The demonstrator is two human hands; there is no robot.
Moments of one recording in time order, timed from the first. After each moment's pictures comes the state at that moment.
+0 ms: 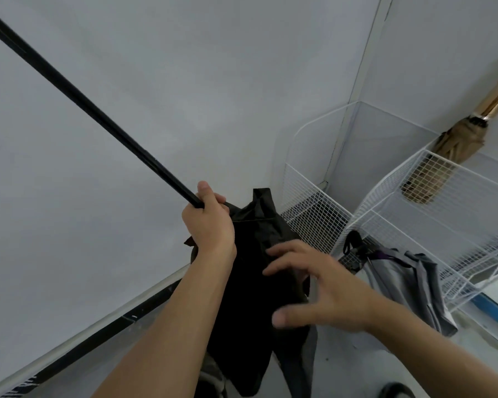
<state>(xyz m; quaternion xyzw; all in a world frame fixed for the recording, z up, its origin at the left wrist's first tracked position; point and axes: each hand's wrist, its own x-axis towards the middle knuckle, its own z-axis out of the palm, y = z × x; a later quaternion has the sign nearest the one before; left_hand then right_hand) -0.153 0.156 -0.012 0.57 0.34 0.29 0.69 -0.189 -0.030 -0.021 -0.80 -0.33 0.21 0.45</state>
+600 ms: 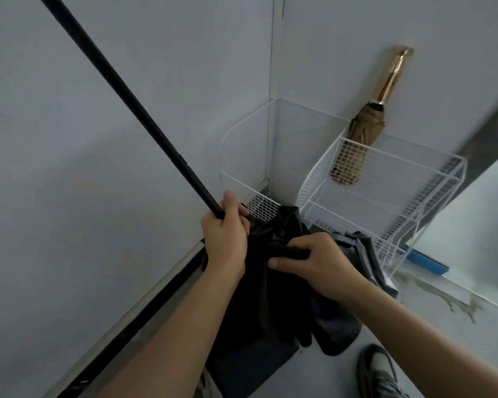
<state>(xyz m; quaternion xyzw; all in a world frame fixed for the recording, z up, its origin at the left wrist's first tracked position) -0.120 0.062 -0.030 0.64 0.17 0.12 0.74 -0.163 -0.085 -0.038 -0.83 -0.04 0.11 0.54</state>
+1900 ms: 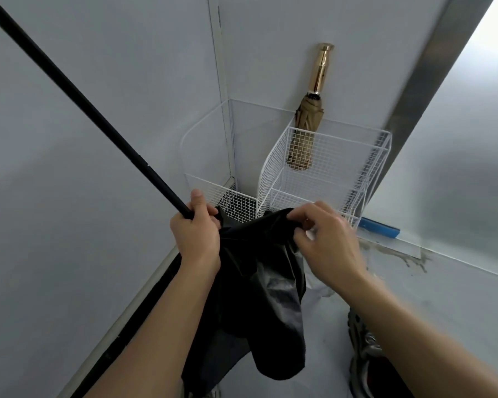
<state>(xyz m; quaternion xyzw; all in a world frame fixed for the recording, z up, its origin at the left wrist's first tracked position) -0.146 0.061 -0.021 0.64 0.16 0.09 0.74 -0.225 -0.105 -0.020 -0.92 0.09 -0.17 0.34</state>
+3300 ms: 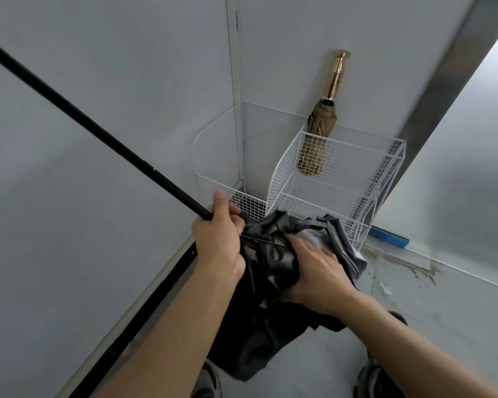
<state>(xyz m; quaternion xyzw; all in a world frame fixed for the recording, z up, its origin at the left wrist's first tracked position) -0.163 0.049 0.001 0.56 0.19 0.02 0.81 -0.230 -0.088 -0.042 -0.97 0.04 0.10 0.20</state>
